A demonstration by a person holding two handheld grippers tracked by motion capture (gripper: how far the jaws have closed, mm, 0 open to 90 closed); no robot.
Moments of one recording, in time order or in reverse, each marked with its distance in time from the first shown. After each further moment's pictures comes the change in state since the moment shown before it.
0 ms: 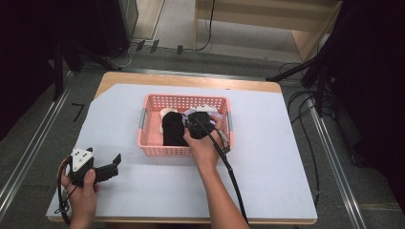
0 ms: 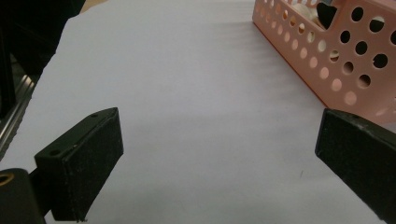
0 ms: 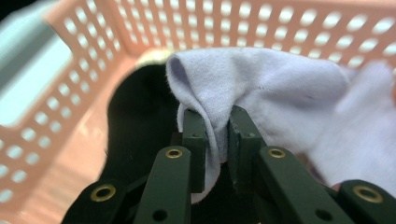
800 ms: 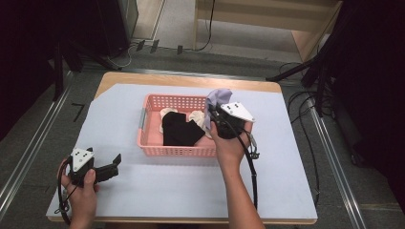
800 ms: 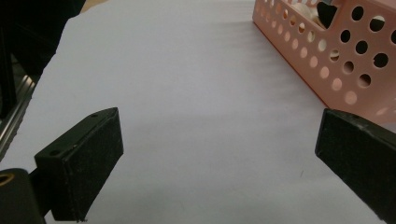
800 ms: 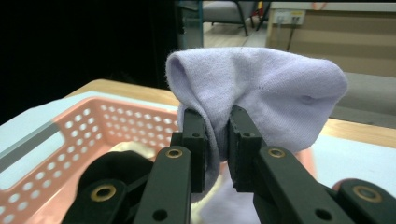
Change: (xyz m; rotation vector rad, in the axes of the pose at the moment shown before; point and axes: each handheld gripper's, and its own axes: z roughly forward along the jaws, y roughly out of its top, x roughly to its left) left arm 0.000 0.000 0.000 0.005 0.002 0.014; right arm -0.054 0.005 -0.067 -0.415 -0.017 -0.069
